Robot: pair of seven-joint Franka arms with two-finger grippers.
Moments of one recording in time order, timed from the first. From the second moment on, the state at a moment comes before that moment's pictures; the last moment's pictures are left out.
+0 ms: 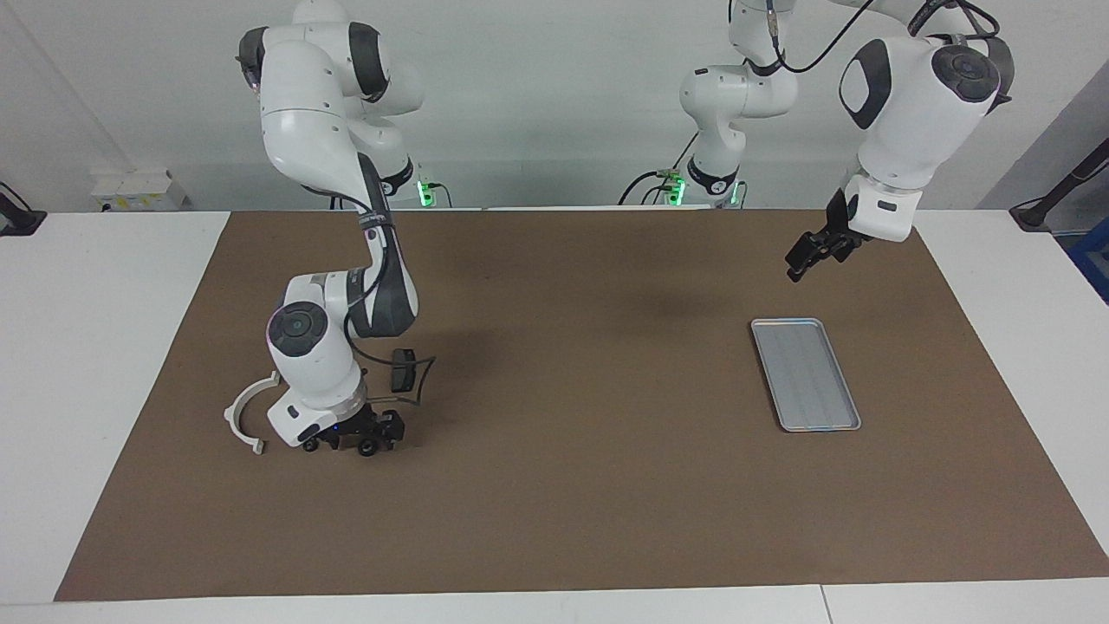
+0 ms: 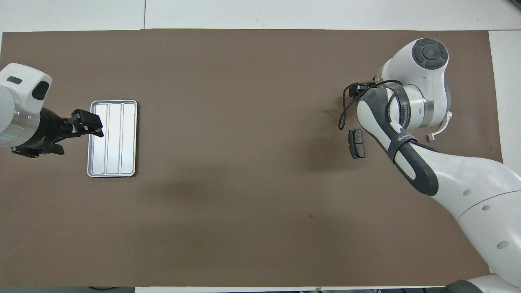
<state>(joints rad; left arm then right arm) -0.07 -0.05 -0.03 -1.83 -0.03 1.73 -0.45 0.10 0.62 -0.02 -1.58 -0.04 2.25 0.15</state>
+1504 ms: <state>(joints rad) -0.07 -0.05 -0.03 -1.83 -0.04 1.75 -0.51 0.10 0.62 -0.02 -1.57 -0.04 2.24 0.17</state>
